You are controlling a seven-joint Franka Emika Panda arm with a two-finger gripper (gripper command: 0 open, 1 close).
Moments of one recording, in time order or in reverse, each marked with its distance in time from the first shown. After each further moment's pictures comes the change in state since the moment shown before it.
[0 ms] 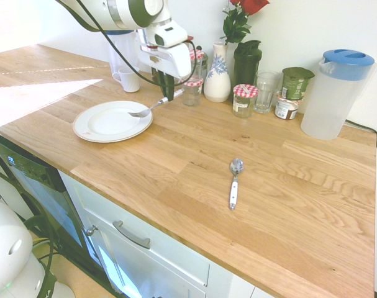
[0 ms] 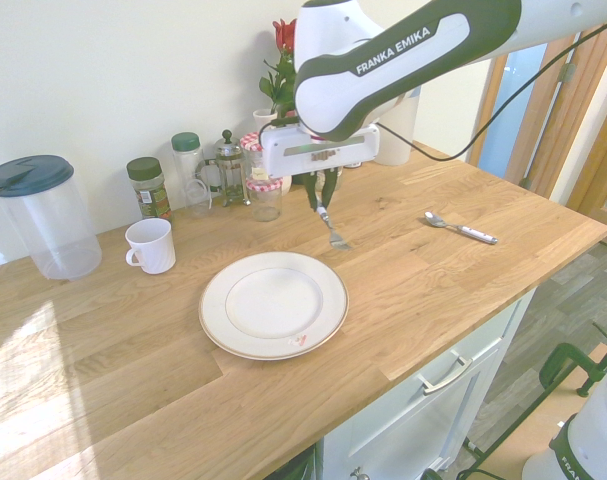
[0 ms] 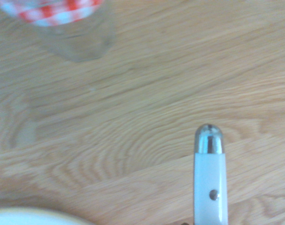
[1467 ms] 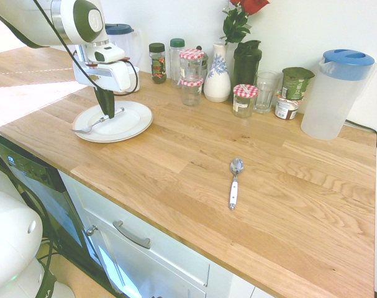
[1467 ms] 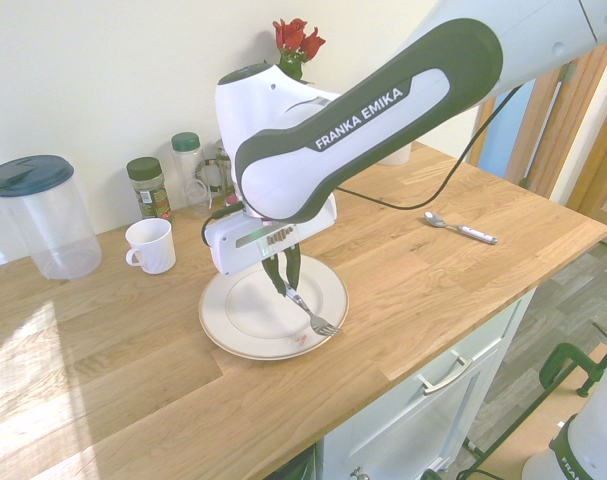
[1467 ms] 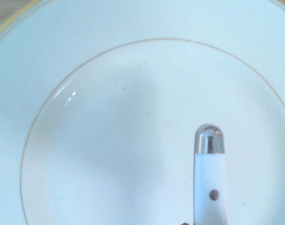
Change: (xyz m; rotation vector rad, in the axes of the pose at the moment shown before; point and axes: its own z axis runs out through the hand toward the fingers) arm -0.146 0.008 0.052 -0.166 -0.086 -0.241
